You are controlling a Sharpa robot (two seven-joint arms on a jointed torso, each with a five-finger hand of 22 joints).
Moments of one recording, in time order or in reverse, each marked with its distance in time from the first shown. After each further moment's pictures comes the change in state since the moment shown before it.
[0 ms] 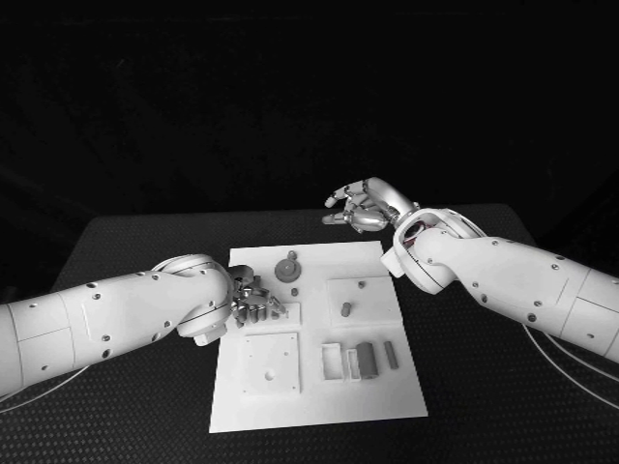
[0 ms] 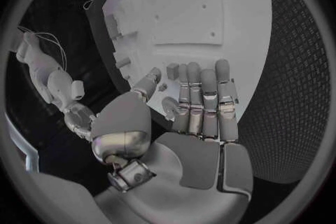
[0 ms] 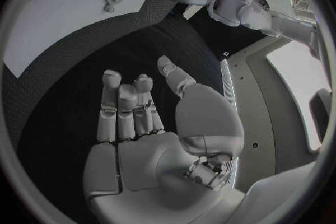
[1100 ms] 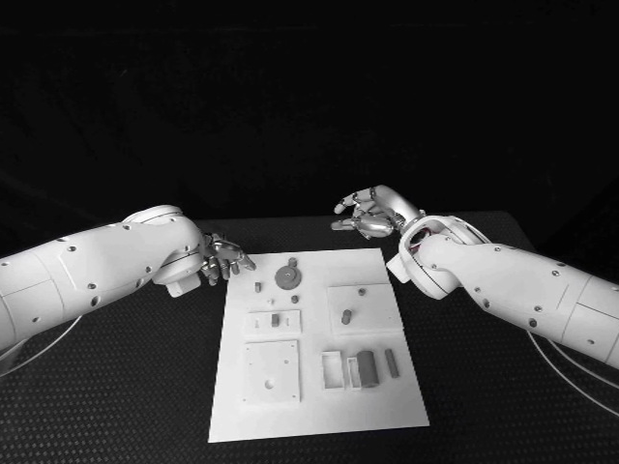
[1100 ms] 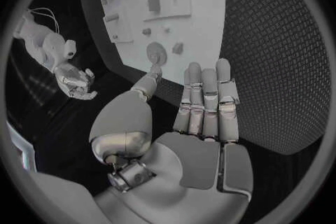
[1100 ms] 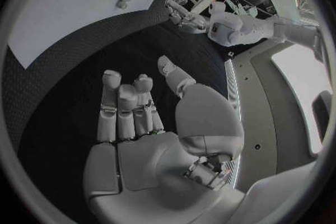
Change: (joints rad) left arm 0.092 0.029 0.072 -0.231 0.002 0.120 0.010; left_hand 0.011 0.022 -0.011 -0.020 0.000 -0.156 0.073 -0.112 -0.057 -0.004 0.010 0.015 -0.006 -0.005 -0.001 0.008 -0.013 0.000 0.011 -0.003 -0.012 -0.001; right arm 0.000 0.002 0.000 -0.045 0.000 0.000 0.000; right_hand 0.000 0.000 0.000 0.000 0.000 -0.001 0.003 0.000 0.000 0.000 0.000 0.000 -0.001 -0.002 0.002 0.000 -0.001 0.000 0.003 -0.002 0.000 0.000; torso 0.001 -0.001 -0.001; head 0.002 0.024
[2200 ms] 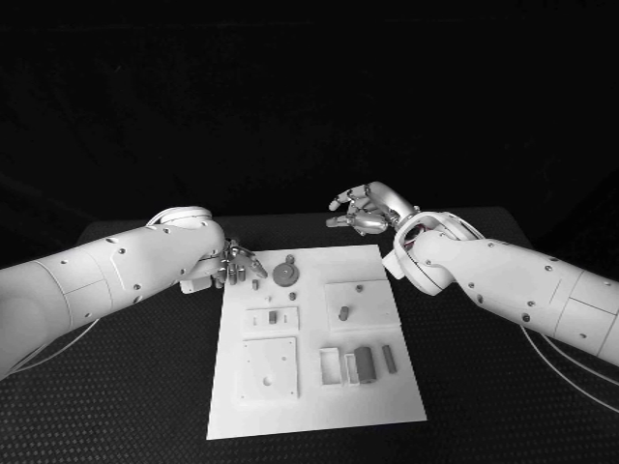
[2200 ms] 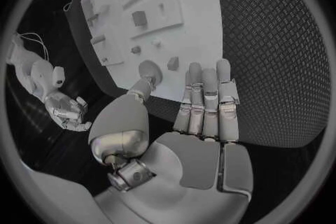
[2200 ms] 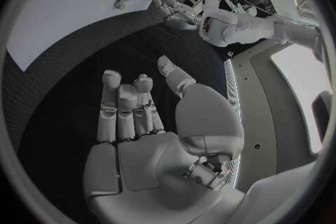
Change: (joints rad) left arm -0.031 0.143 -0.012 -0.161 -0.135 0.147 0.020; left_hand -0.095 -0.017 -0.020 0.059 0.000 -0.030 0.005 -0.027 -0.023 -0.014 0.014 0.000 -0.005 -0.010 0.002 0.000 -0.010 0.000 -0.004 0.004 -0.023 -0.007; right arm 0.000 0.009 0.000 -0.002 0.000 0.000 0.000; right_hand 0.000 0.000 0.000 0.000 0.000 -0.001 -0.001 0.000 0.000 0.000 0.000 0.004 -0.002 0.003 -0.003 0.000 0.000 0.000 0.000 0.000 0.000 0.000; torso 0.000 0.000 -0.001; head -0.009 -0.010
